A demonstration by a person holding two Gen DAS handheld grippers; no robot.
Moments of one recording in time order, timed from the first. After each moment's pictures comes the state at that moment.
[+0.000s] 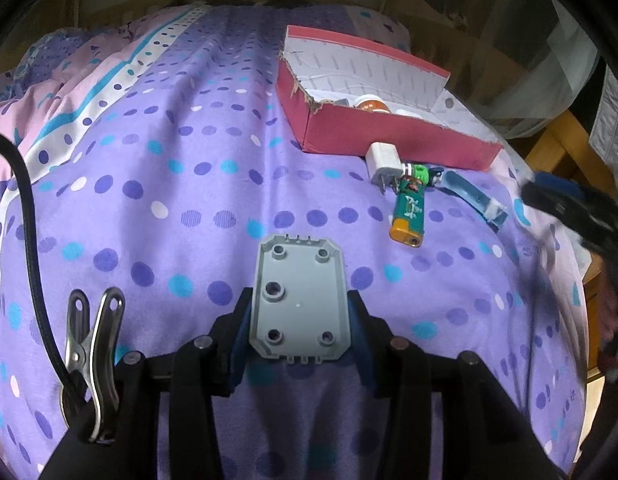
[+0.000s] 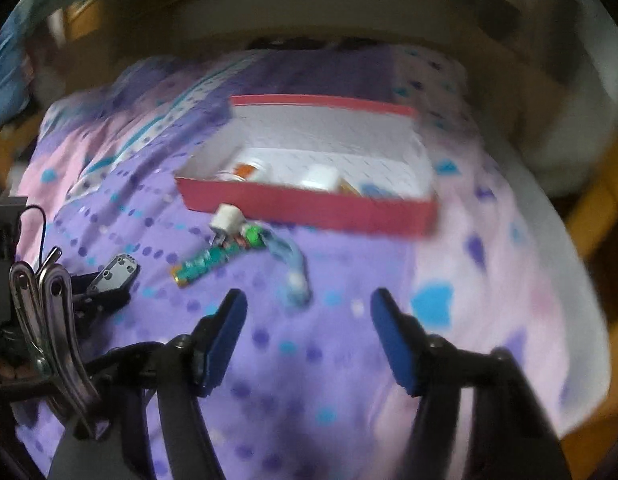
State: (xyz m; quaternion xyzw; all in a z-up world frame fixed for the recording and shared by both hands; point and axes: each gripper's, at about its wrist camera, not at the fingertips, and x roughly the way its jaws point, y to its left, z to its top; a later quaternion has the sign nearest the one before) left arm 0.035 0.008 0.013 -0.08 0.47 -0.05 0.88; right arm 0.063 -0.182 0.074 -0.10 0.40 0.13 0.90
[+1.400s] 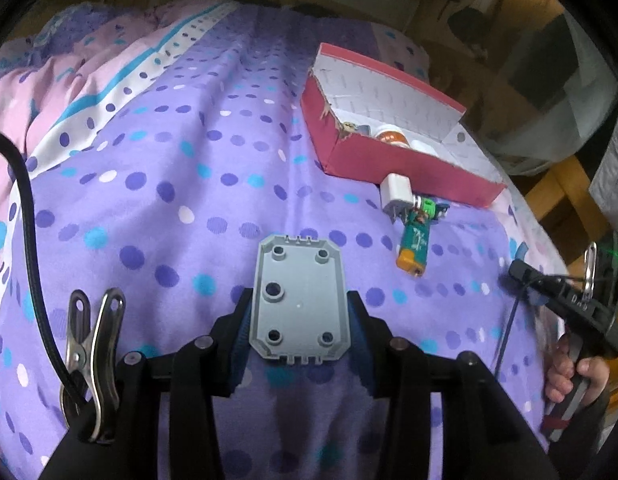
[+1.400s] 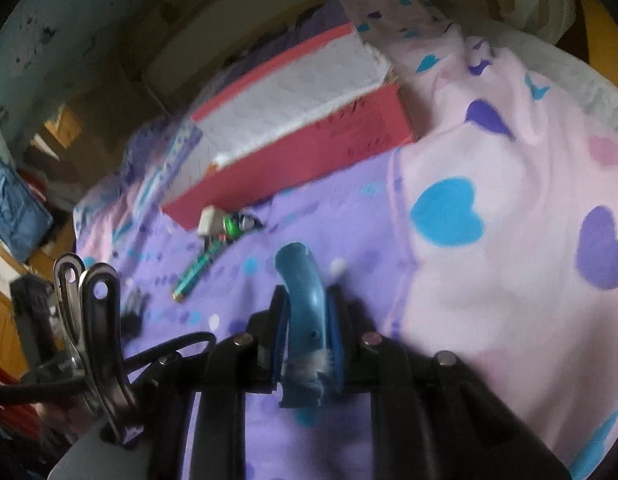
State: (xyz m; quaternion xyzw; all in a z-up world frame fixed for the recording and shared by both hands) left arm 0.039 0.034 0.027 -0.15 0.46 -0.03 0.87; right arm 0.059 -0.272 0.014 0.17 0.42 0.16 0.88
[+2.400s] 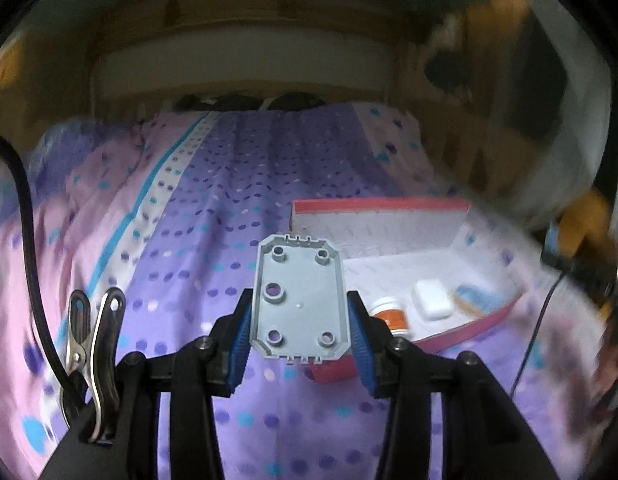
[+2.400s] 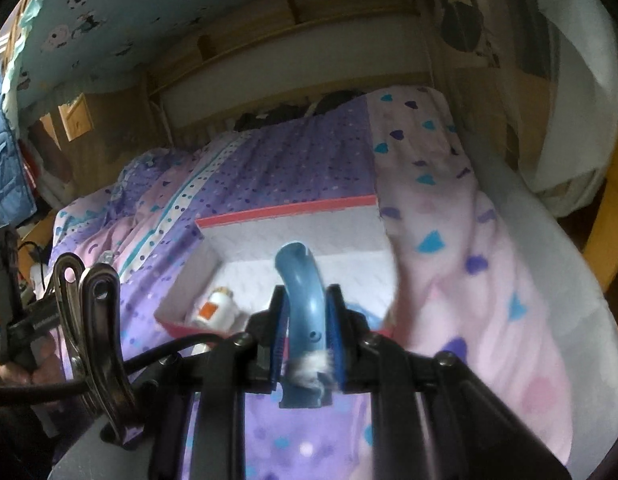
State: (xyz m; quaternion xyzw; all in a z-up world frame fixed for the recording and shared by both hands) left arm 0.139 0.004 0.096 -0.01 0.32 0.00 0.95; right arm 0.129 -0.256 0.117 0.05 0.30 0.15 0.94
